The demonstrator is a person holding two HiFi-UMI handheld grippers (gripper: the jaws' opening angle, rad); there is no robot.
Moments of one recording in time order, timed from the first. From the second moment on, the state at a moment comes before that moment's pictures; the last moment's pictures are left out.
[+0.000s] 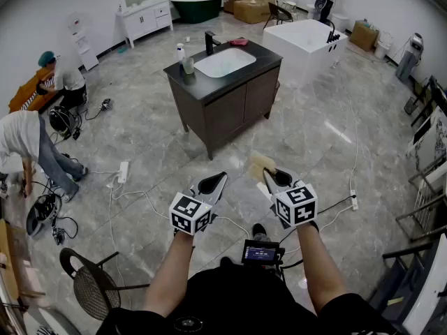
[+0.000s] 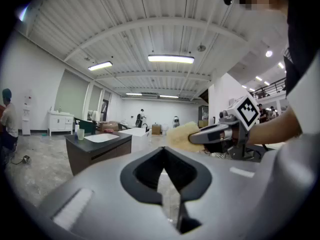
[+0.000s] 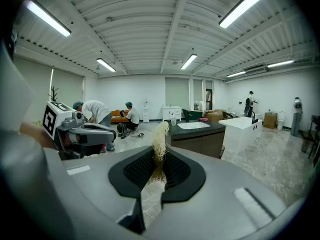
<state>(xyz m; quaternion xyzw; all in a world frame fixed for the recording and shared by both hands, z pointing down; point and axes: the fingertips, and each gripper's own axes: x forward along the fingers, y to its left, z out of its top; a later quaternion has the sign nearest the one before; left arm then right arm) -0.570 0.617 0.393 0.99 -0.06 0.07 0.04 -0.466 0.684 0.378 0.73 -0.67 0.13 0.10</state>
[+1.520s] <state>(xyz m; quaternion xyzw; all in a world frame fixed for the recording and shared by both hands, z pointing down) -0.480 0.574 0.428 0.99 -0.03 0.11 0.10 -0.382 0.648 0.414 0.72 -0.67 0.18 0.09</state>
